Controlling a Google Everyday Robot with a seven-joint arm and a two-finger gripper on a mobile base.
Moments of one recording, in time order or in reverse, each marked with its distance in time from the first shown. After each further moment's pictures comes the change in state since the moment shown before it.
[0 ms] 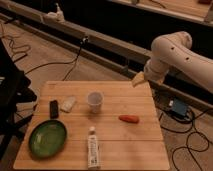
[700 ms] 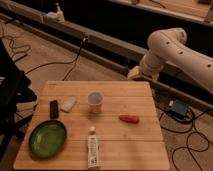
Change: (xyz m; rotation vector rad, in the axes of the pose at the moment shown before) arm -0.043 0.053 0.027 -0.121 0.034 0.146
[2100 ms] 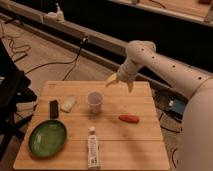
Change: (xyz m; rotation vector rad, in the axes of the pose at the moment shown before) arm 0.028 0.075 0.094 -0.152 0.209 0.058
